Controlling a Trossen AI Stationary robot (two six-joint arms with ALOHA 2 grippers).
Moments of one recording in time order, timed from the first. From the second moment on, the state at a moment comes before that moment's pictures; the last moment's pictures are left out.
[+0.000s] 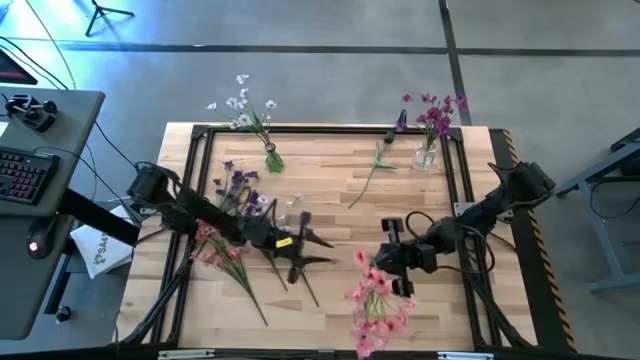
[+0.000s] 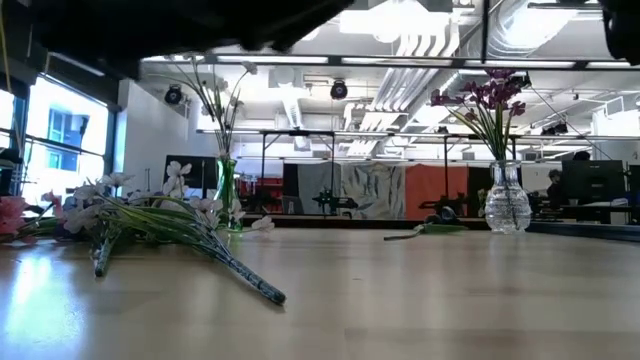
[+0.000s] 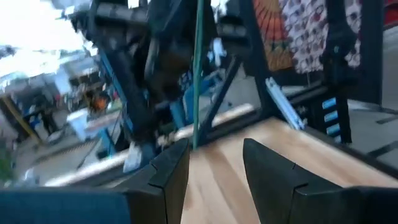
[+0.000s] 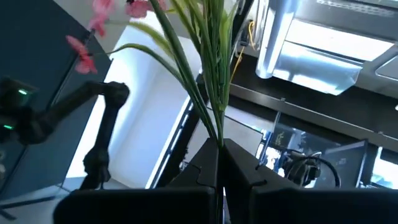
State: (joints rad) left arm -0.29 1.75 0.70 1.13 -0.08 0.35; right arm 0.48 1.53 0.50 1.54 0.03 -0.50
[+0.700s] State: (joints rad) left arm -0.25 1.81 1.03 0.81 0.08 0.32; right arm 0.41 1.61 0.53 1.56 0.06 -0.44
